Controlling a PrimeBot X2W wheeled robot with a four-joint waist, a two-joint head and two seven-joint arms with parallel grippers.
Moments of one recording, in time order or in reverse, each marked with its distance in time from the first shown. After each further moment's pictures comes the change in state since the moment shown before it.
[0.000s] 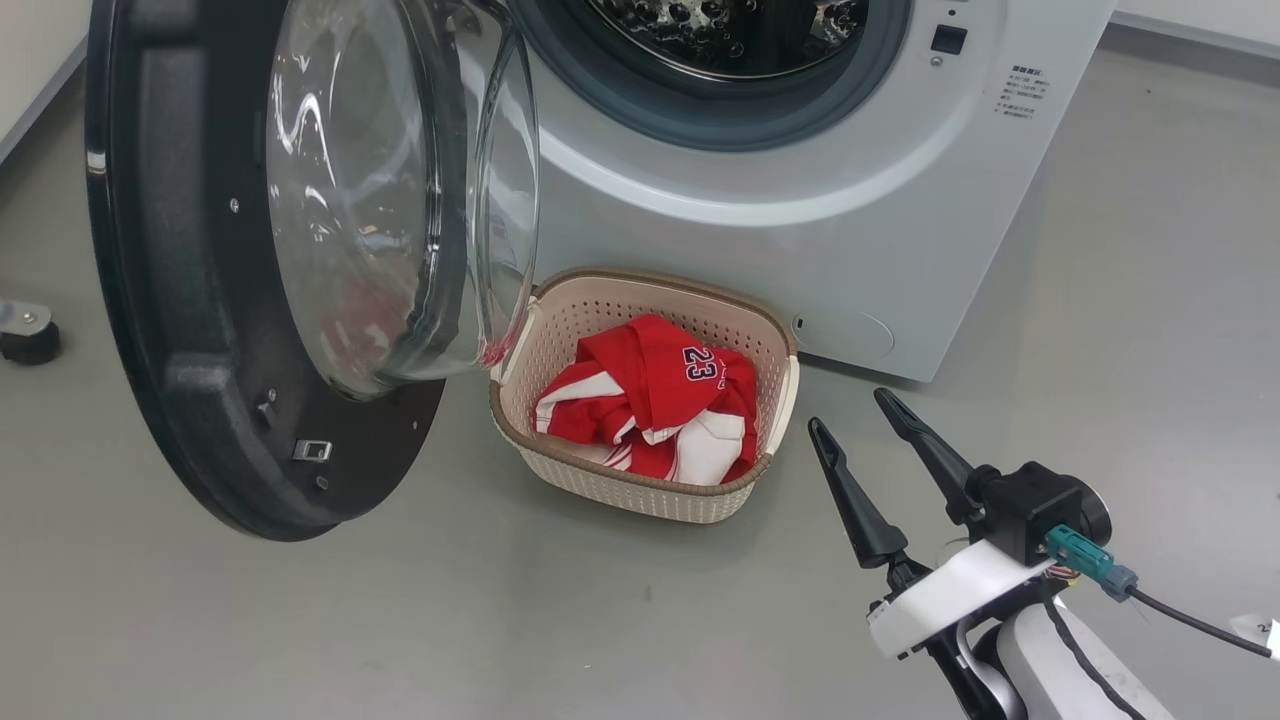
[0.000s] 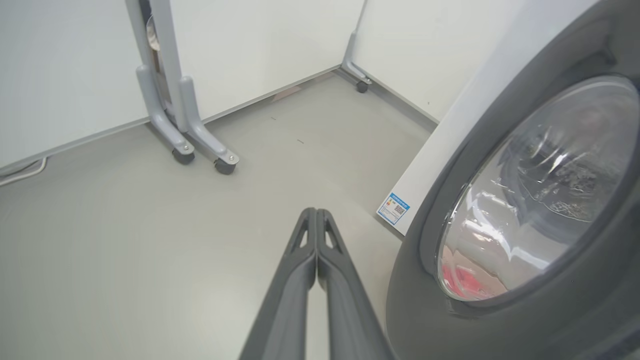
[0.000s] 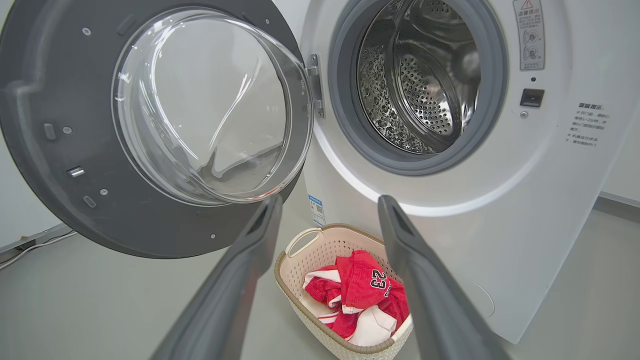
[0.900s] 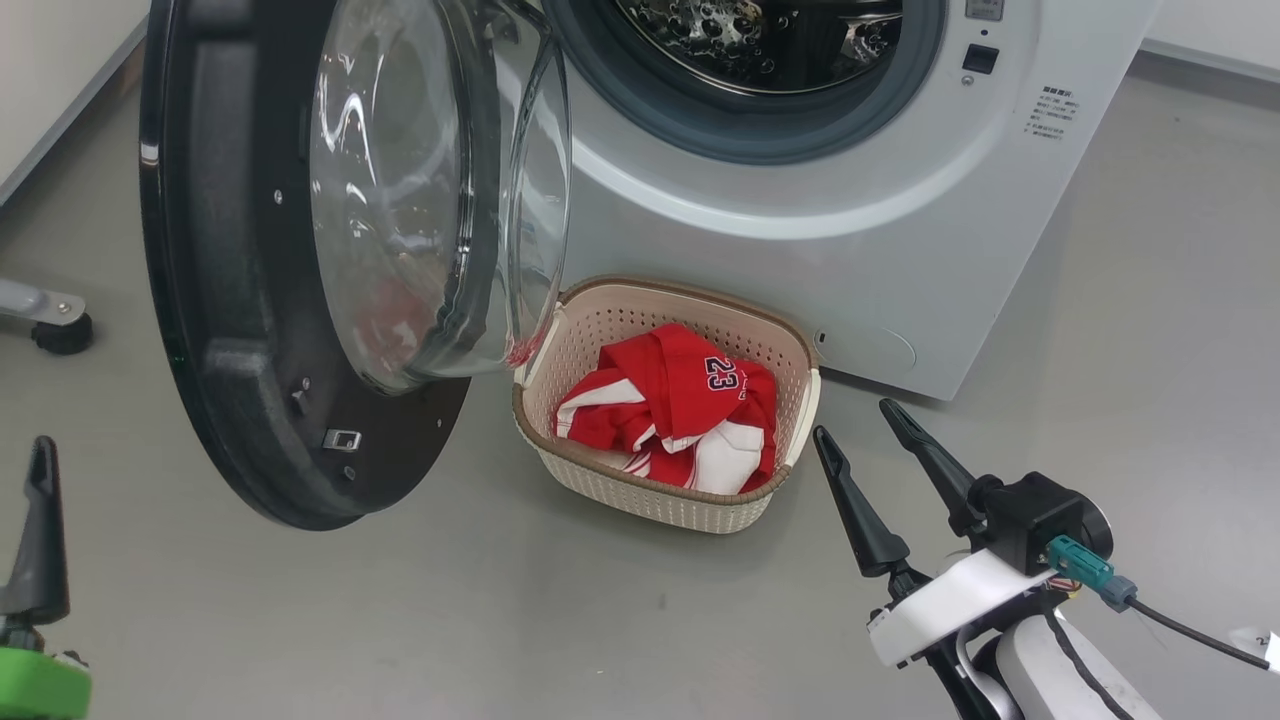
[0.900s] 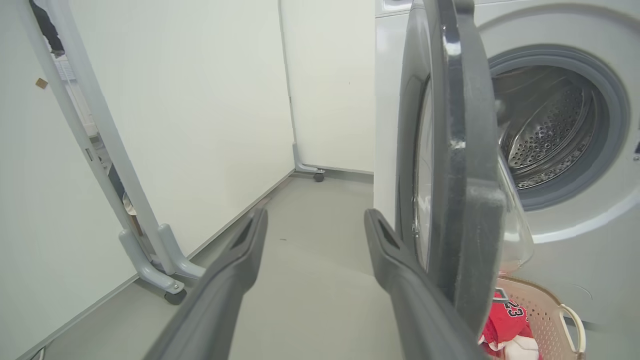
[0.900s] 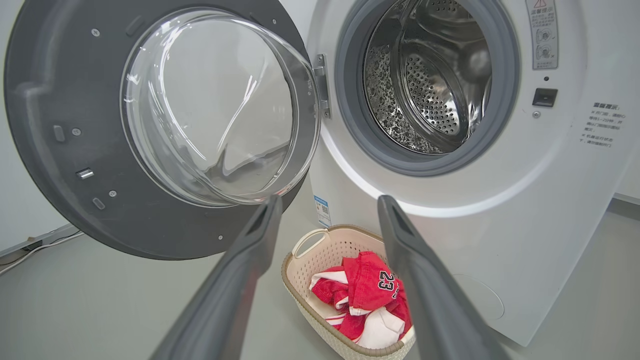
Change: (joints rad) left arm 0.342 0.068 -0.319 -0.183 0.122 0.000 -0.735; right arm 0.021 0.014 -0.015 0.001 0.000 0.000 0.000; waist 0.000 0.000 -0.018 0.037
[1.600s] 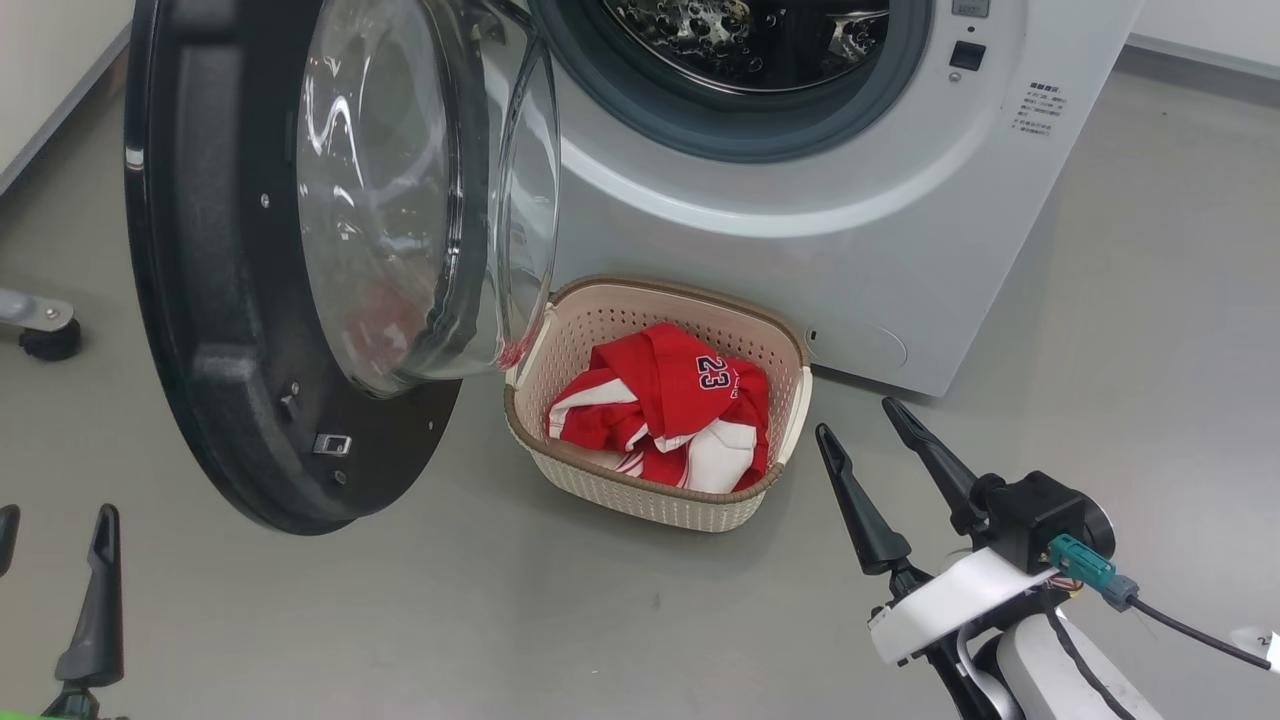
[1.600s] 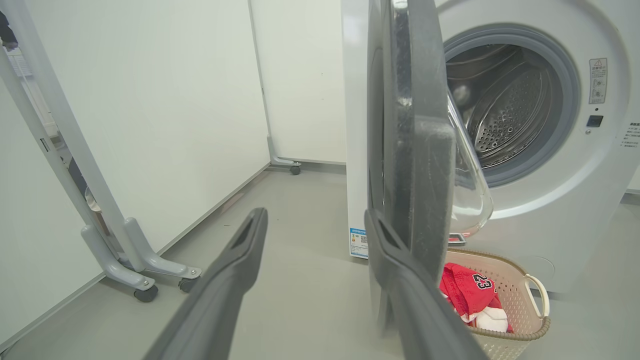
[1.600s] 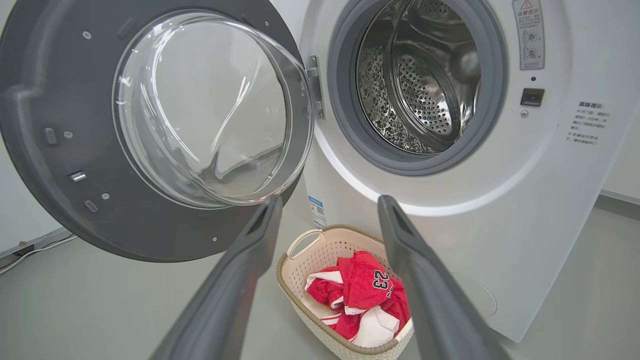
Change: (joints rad) left arm 0.077 -0.006 -0.070 0.069 0.012 0.000 -0.160; right arm 0.000 0.002 -0.004 -0.002 0.000 0.000 0.000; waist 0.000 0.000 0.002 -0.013
